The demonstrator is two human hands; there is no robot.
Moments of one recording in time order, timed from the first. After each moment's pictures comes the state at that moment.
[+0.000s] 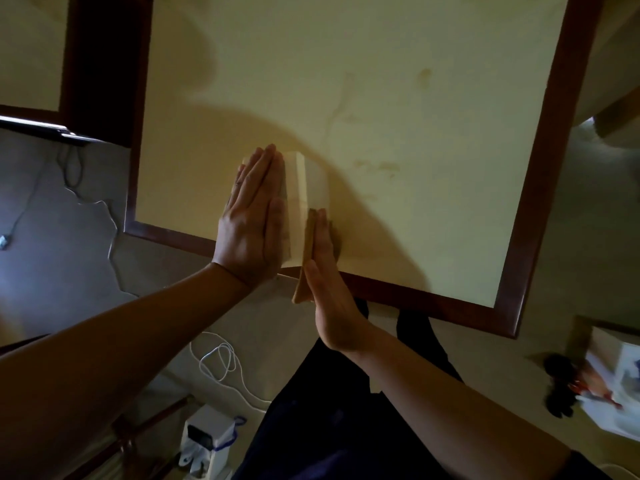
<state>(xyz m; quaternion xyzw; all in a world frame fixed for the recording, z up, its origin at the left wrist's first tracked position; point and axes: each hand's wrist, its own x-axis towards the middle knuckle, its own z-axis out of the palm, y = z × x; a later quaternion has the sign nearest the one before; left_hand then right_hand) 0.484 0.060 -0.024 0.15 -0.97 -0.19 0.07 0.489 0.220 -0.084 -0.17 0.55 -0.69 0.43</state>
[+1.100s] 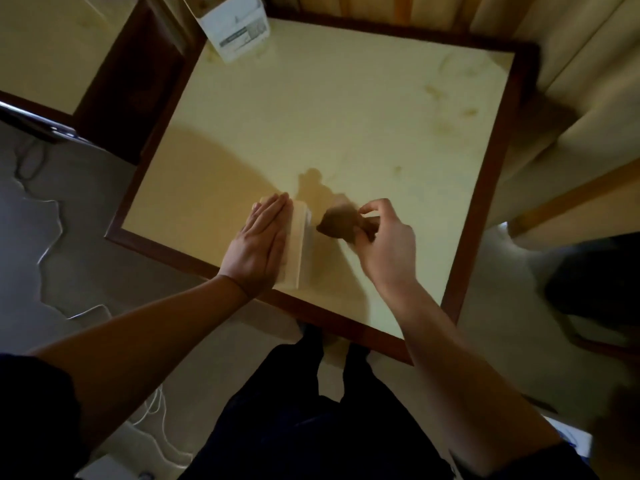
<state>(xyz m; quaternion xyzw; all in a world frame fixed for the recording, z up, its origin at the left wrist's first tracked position) 0.488 0.059 -0.012 0.17 -0.95 -0.26 0.07 0.330 0.243 -0.027 -0.21 0.87 -0.41 0.18</state>
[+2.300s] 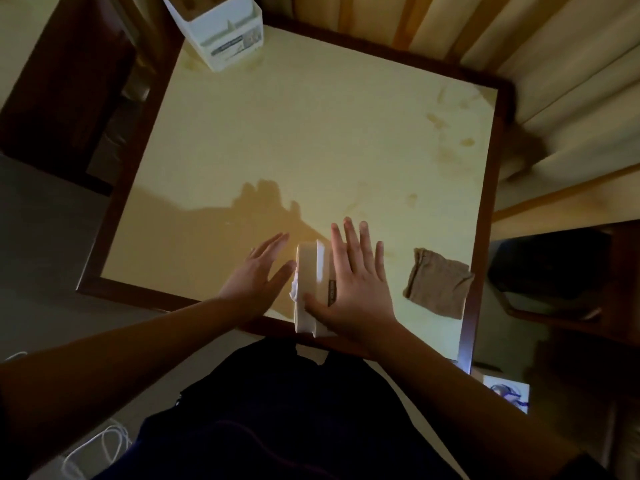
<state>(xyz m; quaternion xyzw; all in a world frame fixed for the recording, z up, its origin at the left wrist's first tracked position) 0.511 -0.075 -0.041 0.20 -0.86 -0.44 -0.15 0.411 0.122 -0.002 -0.36 0.90 -0.12 0.22</state>
